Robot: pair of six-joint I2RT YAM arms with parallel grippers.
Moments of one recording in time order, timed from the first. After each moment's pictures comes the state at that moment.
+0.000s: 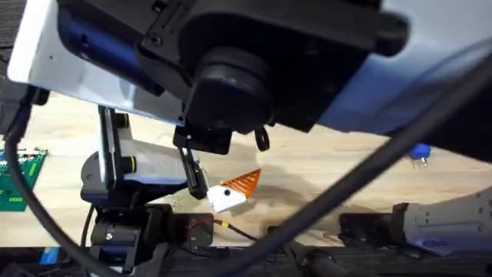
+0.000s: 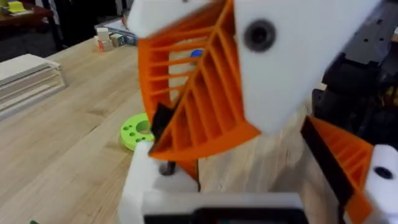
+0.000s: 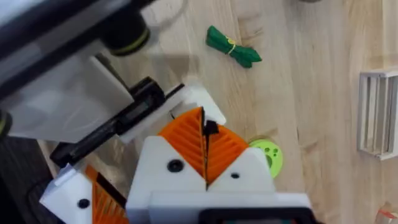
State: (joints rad) left arm -0.02 0.01 0.01 -0.12 1.18 0.04; right arm 1.19 1.76 1.82 -1.17 0.20 -0.24
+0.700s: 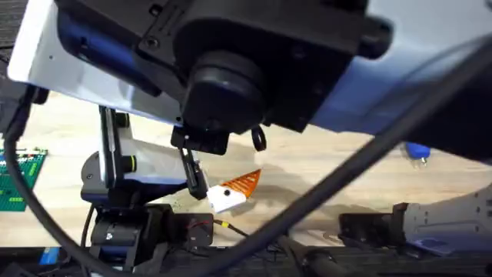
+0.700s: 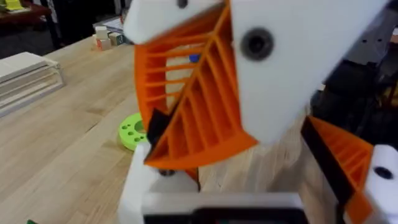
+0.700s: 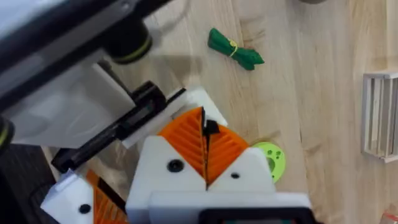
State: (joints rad) left arm -0.02 0.01 0.01 -0.13 1.18 0.03; right arm 1.19 1.77 1.82 -1.16 0.19 -0.24
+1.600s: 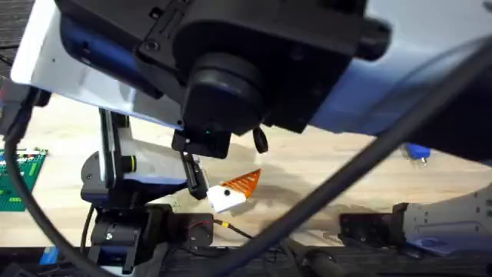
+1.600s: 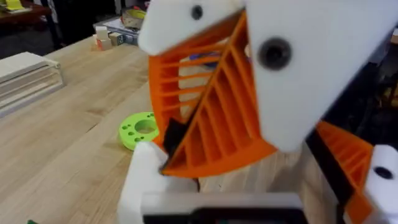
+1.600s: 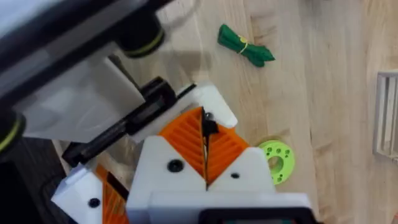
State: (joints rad) left arm -0.02 0.01 0.01 -0.12 1.18 0.03; right arm 1.20 1.77 1.82 -1.17 0.15 -0.23
